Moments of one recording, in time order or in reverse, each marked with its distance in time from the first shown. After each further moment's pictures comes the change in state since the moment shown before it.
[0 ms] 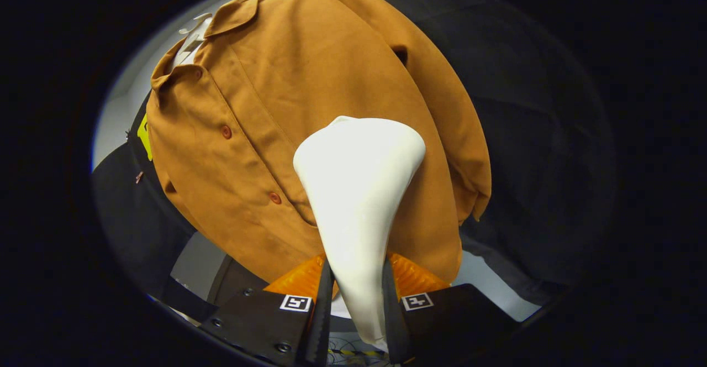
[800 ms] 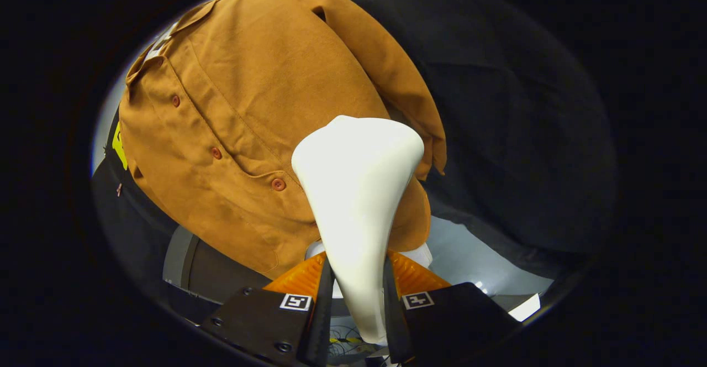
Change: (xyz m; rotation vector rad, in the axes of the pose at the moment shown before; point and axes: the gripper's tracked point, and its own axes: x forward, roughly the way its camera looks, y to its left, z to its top) arm -0.020 -0.043 -0.052 0.090 0.057 -0.159
